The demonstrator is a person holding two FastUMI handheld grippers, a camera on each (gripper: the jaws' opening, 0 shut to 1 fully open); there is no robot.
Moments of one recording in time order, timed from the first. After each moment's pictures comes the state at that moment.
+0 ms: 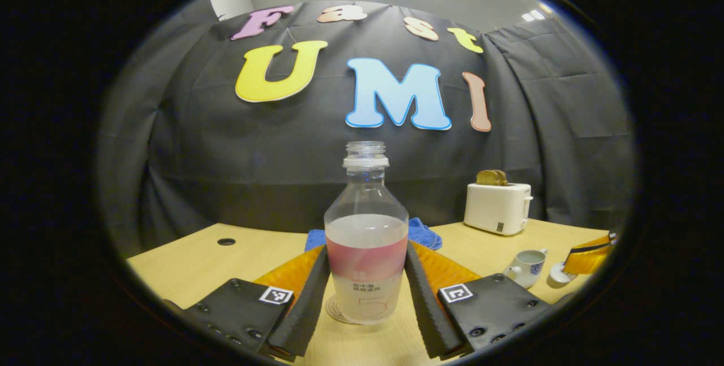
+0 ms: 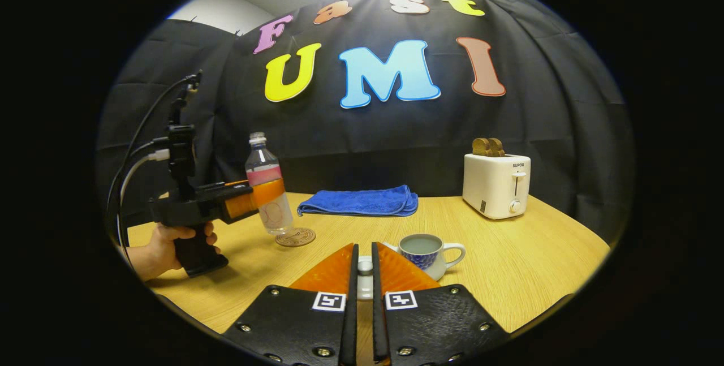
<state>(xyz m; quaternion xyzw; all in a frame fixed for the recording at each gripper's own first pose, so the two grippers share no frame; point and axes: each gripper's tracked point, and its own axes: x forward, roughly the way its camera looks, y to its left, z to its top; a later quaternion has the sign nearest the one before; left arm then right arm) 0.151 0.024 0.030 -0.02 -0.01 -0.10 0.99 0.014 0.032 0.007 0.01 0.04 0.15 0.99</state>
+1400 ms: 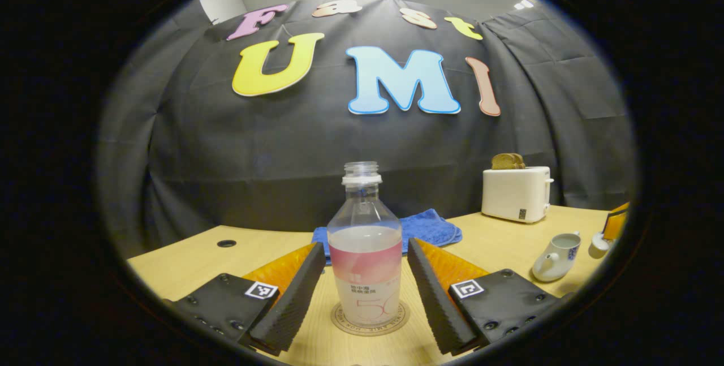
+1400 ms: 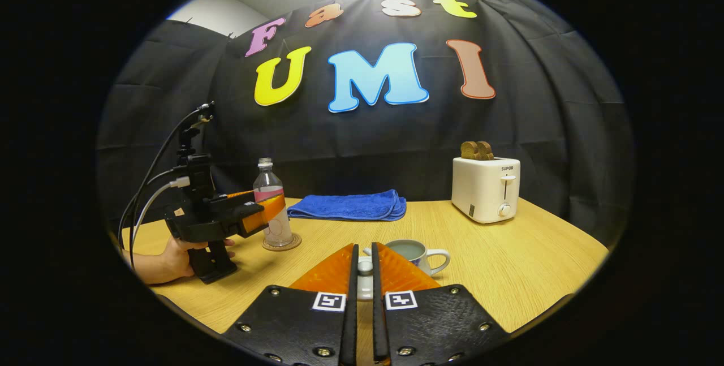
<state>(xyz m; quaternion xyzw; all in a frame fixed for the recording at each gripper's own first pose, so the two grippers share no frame) 0.175 0.034 0.014 0.01 -0.02 -0.07 1.00 0.028 0.009 0.018 0.02 0.02 0.12 0.99</state>
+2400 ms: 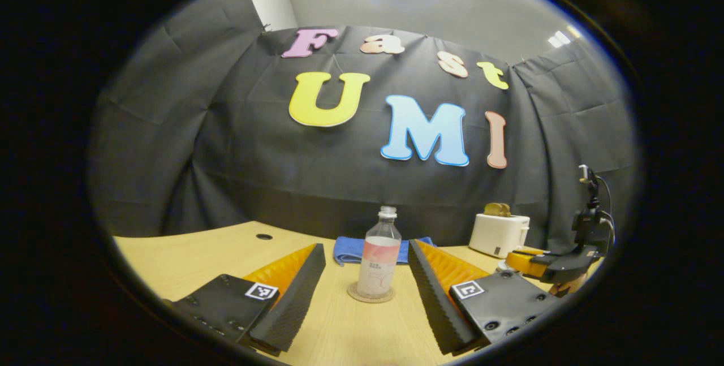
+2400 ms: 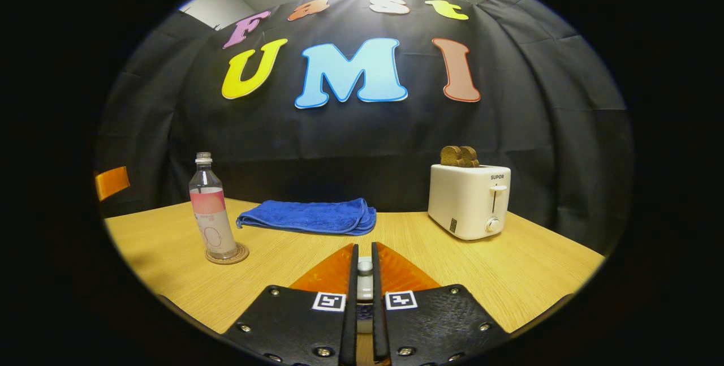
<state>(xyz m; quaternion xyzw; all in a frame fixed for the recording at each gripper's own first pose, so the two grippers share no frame) 0.019 0.072 0.051 -0.08 -0.06 -0.03 0.99 0.110 -0.016 0.005 0.00 0.01 0.05 1.00</state>
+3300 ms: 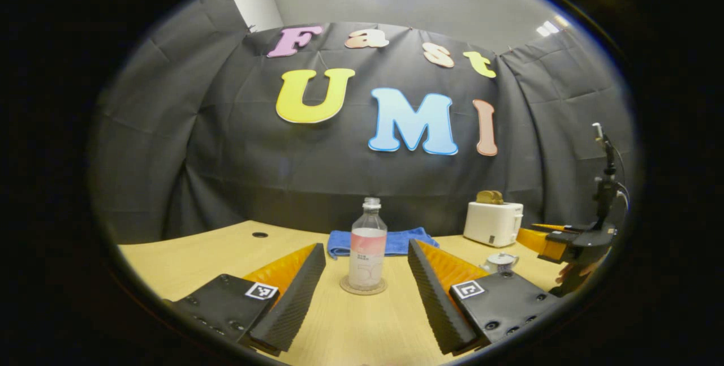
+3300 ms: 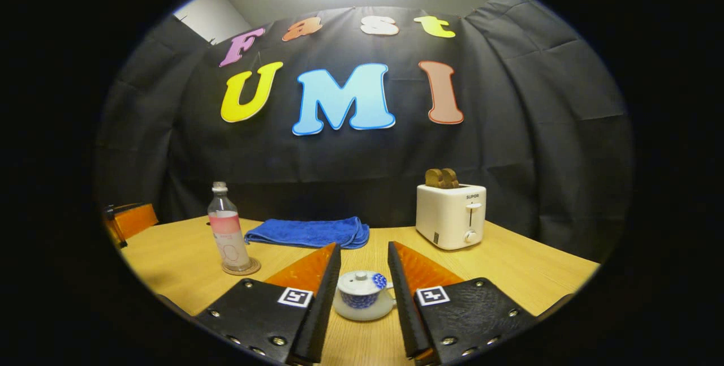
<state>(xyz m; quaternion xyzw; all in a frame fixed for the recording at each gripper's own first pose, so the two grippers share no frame) -0.008 0.041 0.062 -0.06 -0.06 -0.06 0.99 0.030 -0.026 0.051 0.01 -0.04 0.02 1.00</state>
